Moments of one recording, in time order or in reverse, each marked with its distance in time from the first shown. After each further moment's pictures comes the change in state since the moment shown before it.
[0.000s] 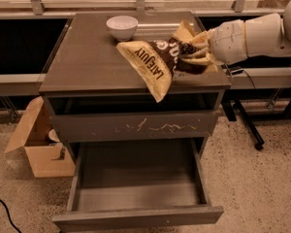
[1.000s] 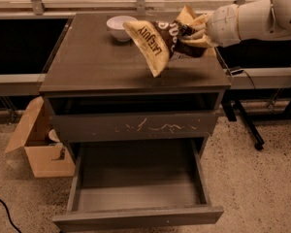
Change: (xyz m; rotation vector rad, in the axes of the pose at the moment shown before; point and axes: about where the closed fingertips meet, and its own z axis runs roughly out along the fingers) arm 0.041 -0.064 0.010 0.086 0.068 0.046
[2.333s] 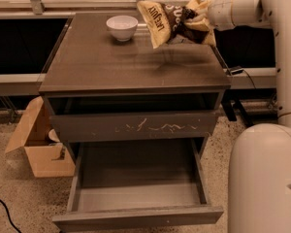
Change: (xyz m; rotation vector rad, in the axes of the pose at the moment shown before) arm 0.078 -0.090 0.024 0.159 0.063 0.134
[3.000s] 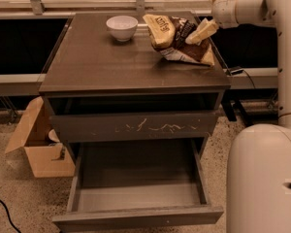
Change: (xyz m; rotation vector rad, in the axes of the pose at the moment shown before) arm 0.004 -0.013 -0.008 0.038 0.008 0.010
